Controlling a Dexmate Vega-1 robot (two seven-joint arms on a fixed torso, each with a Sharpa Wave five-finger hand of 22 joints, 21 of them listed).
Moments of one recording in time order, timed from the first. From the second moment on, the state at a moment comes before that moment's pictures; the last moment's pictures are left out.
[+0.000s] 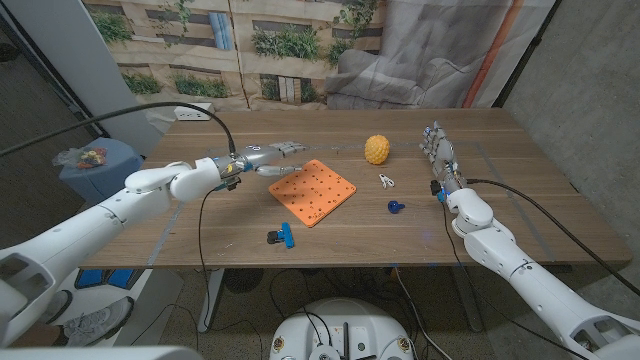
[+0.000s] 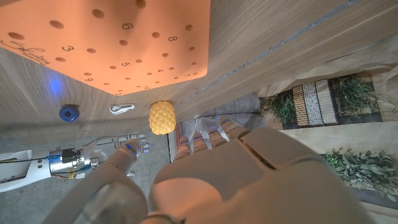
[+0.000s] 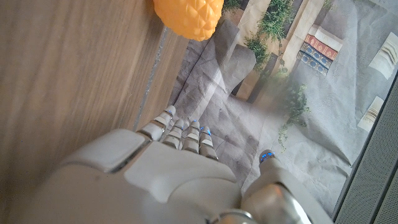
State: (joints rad) left arm 0.66 0.94 0.61 -1.48 0.60 -0.53 0.02; left_hand 0.01 0.07 0.64 0.17 0.18 -0.11 -0.08 0.17 0.17 -0.12 -0.09 0.18 0.17 -0.13 -0.04 0.18 0.18 -0.06 -0.04 0.18 0.17; right arm -0.93 -0.52 -0.36 -1.38 0.51 0.34 -0.16; right_hand 0.02 0.08 0.32 0.05 0.21 0.06 -0.02 0.19 0.17 0.09 -0.03 0.19 0.18 -0.05 -0.04 0.20 0.27 0.14 -0.04 0.18 0.17
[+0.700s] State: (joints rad) left arm 0.61 0.89 0.70 -1.37 0.67 -0.56 0.04; left_hand 0.00 0.07 0.60 0.18 0.18 -0.11 -0.08 0.18 0.17 -0.17 -0.09 0.18 0.17 -0.16 -0.04 0.17 0.18 -0.13 -0.04 0.17 0.17; right arm -0.94 -0.52 -0.35 -1.39 0.51 0.33 -0.18; right_hand 0.02 0.08 0.32 0.05 0.21 0.06 -0.02 0.19 0.17 0.09 -0.03 0.19 0.18 -0.05 -0.04 0.20 0.27 0.14 -0.04 0.18 0.16
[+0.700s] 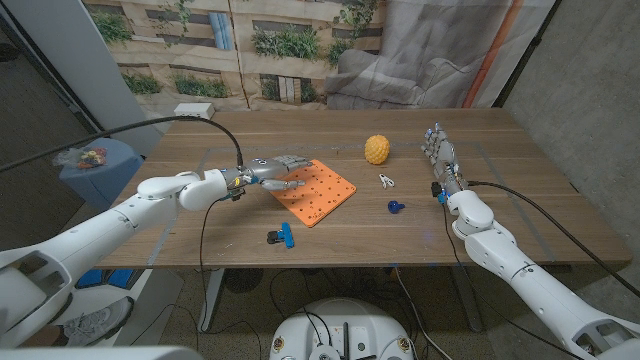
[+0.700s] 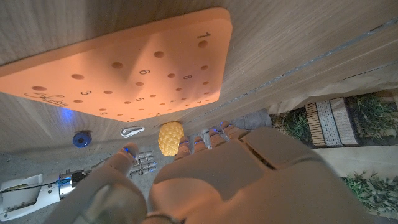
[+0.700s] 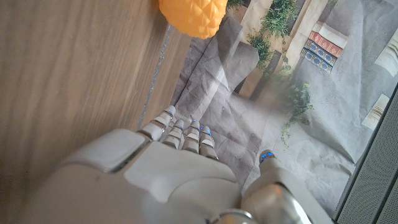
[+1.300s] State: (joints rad) left arm 0.59 0.88 0.75 -1.33 0.70 -0.56 0.02; left_hand 0.00 0.07 0.58 0.17 0.18 -0.08 -0.08 0.19 0.17 -0.15 -0.07 0.18 0.17 -0.16 -0.04 0.18 0.18 -0.13 -0.04 0.18 0.17; right arm -0.95 -0.53 -0.35 -1.40 0.51 0.33 -0.19; right_hand 0.02 0.08 0.32 0.05 0.21 0.06 -0.02 0.19 0.17 0.09 -0.03 0.19 0.18 -0.05 -0.04 0.21 0.27 0.14 -0.04 0.18 0.16
